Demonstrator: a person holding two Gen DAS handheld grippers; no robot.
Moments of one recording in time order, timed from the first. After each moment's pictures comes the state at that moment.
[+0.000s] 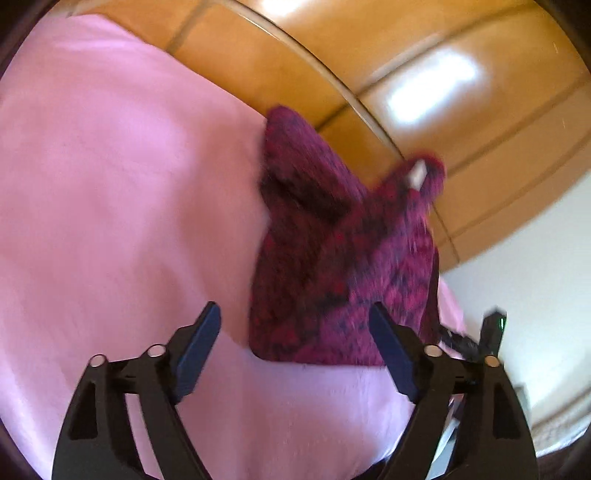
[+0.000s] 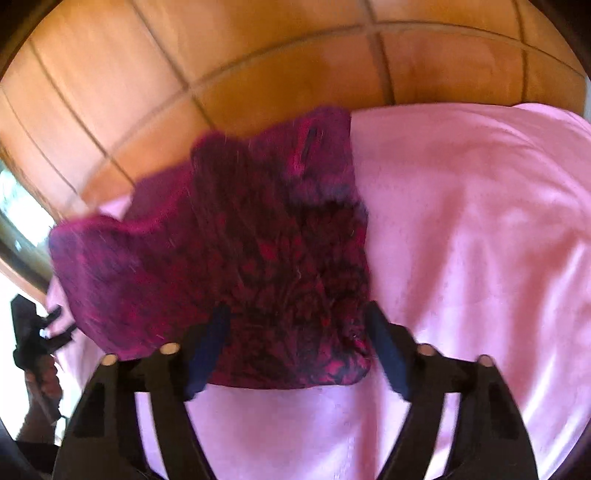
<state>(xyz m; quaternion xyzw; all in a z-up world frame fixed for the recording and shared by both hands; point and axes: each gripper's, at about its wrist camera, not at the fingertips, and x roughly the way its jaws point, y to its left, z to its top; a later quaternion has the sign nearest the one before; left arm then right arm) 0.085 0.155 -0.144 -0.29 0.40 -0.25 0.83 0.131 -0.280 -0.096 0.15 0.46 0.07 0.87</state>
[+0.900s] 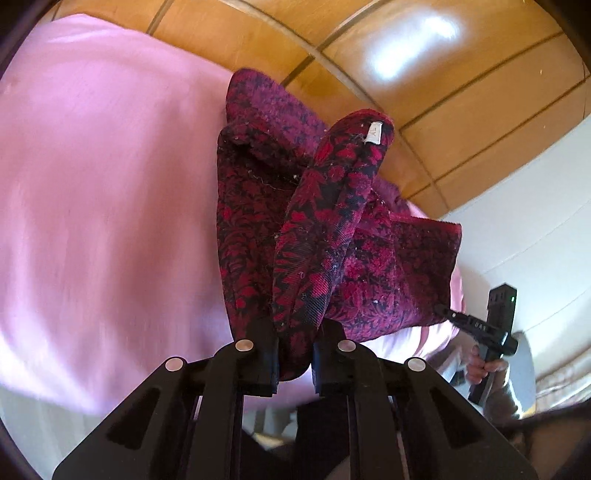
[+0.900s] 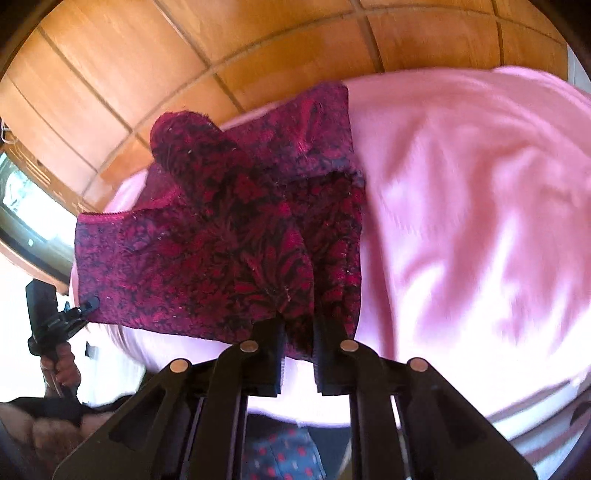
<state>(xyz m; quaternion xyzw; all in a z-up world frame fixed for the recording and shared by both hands) 0.014 0.133 -0.133 -0.25 0.45 -0.28 0.81 0.007 -0.273 -0.076 0.18 0.49 0.09 0.85</state>
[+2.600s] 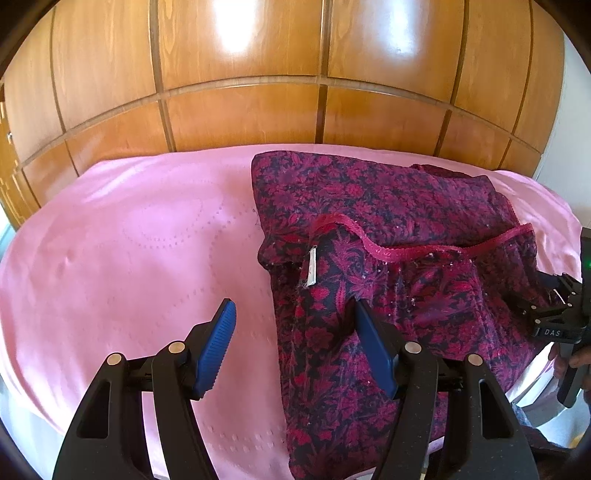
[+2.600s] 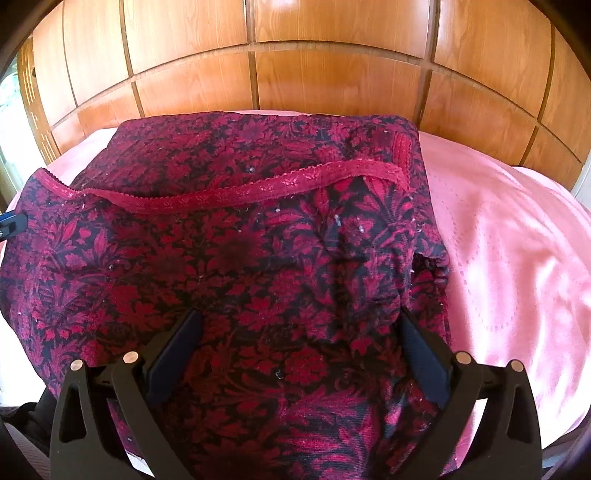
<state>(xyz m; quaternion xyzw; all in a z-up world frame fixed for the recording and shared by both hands) 0.061 0.074 -0.083 0.01 0.38 -0.10 0.92 0.077 -0.182 -0.113 -0.02 0.43 0.03 0.90</state>
